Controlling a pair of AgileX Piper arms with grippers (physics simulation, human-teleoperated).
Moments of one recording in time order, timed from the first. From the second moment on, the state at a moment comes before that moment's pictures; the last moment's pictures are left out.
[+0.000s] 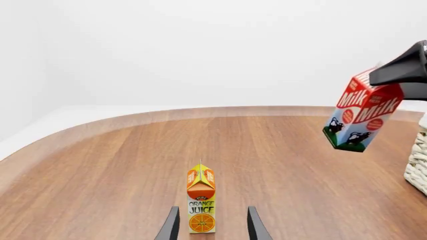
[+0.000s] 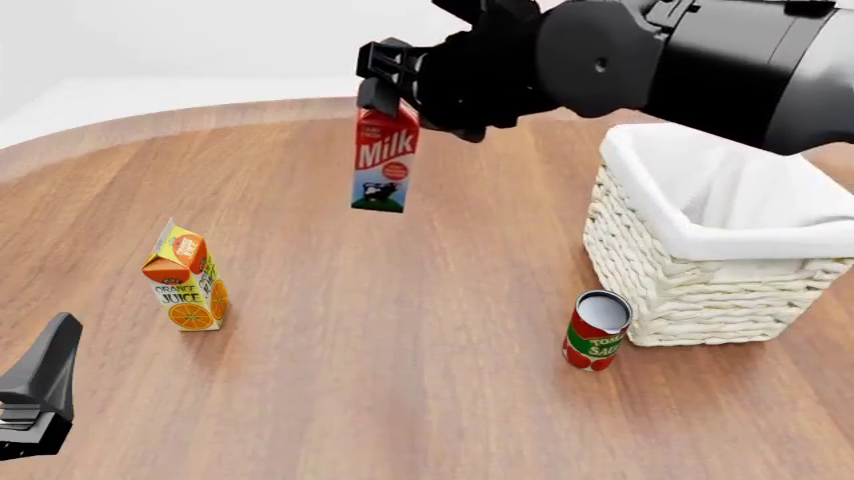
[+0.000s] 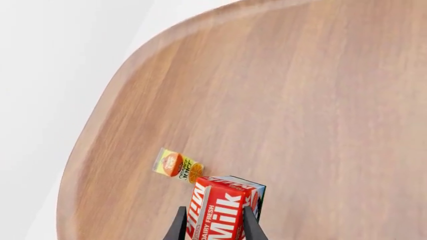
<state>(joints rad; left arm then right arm) 0.00 0.00 0.00 0.00 0.00 0.73 1.62 -1.47 0.43 0.59</state>
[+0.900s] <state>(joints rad) 0.00 0.00 0.00 0.00 0.00 0.58 1.45 -1.42 0.49 0.55</state>
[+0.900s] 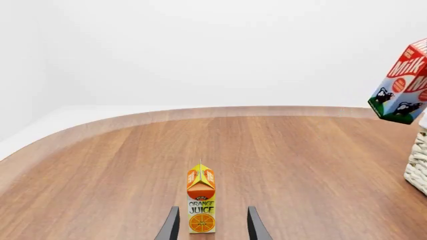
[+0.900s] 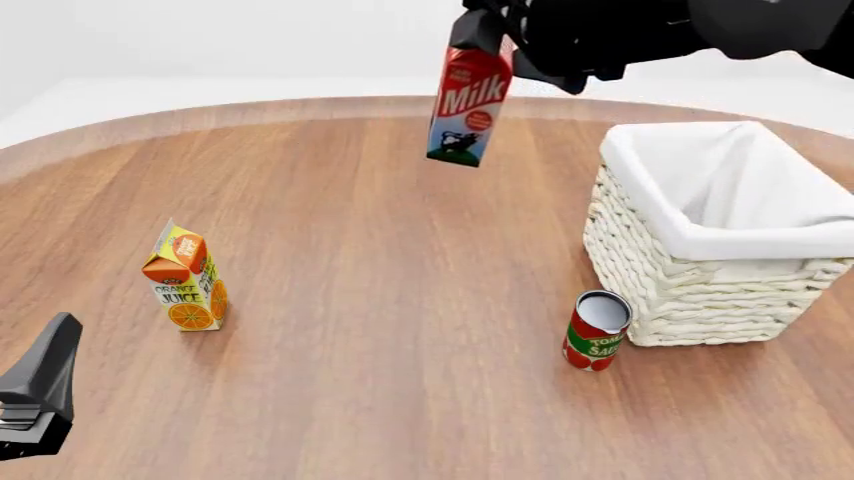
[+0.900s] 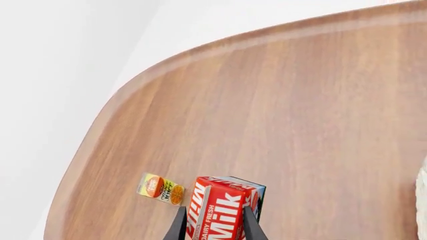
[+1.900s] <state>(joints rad) 0.00 0.00 0.00 0.00 0.00 0.41 1.30 -1.37 0.54 0.53</state>
